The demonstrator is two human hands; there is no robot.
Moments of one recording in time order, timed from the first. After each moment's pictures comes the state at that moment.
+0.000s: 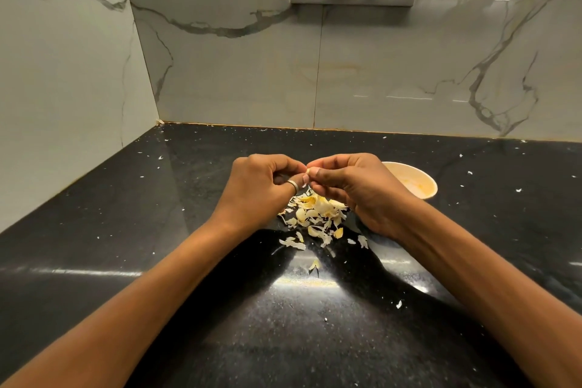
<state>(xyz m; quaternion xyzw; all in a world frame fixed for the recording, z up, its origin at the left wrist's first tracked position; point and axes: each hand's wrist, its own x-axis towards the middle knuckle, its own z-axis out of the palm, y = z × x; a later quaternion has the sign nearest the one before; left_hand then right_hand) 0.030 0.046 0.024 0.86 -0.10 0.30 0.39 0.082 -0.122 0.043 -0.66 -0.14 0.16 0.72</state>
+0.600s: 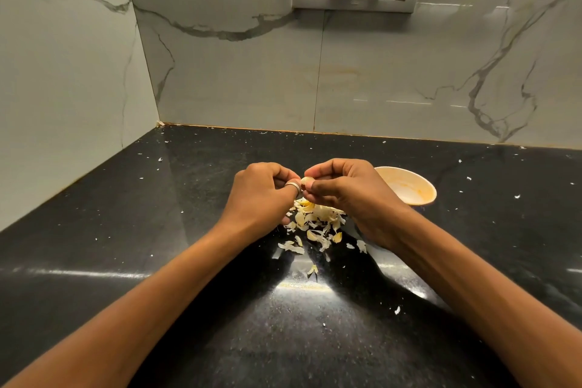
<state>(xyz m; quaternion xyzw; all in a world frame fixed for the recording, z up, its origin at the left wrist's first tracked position) 0.031 0.038 0.020 0.84 0.03 0.22 0.49 0.078 -0.119 0.038 -0.70 -0.16 0.13 0.68</state>
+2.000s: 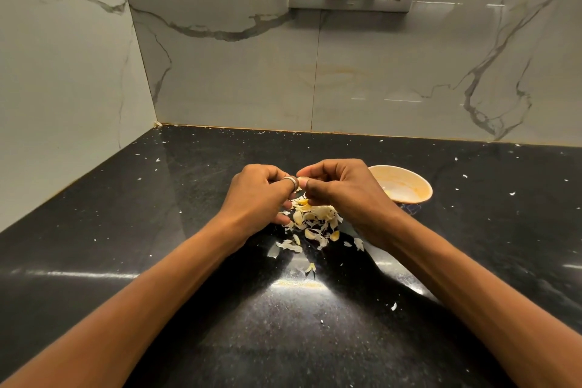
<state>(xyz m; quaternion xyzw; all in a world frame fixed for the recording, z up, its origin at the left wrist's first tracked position) 0.034 0.041 0.022 0.80 0.05 0.15 0.57 0.079 -0.118 0.032 -0.76 -0.23 0.06 0.61</state>
